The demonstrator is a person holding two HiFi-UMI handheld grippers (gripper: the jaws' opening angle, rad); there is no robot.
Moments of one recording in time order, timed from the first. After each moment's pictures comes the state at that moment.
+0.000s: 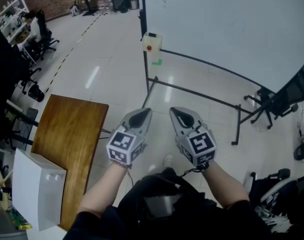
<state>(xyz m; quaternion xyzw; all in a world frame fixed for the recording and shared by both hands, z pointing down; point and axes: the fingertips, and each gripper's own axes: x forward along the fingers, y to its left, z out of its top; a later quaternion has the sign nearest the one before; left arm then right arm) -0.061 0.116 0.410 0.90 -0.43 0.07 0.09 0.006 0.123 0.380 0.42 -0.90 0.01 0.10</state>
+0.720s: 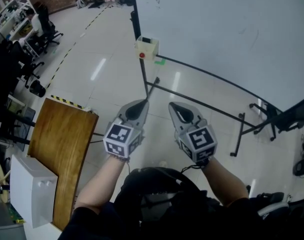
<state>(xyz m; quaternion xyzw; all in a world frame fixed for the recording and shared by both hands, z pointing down) -0.008 -0.037 0.404 0.87 -0.48 0.08 0.08 0.067 -0.025 0.386 0.38 -0.92 0.03 0.10</state>
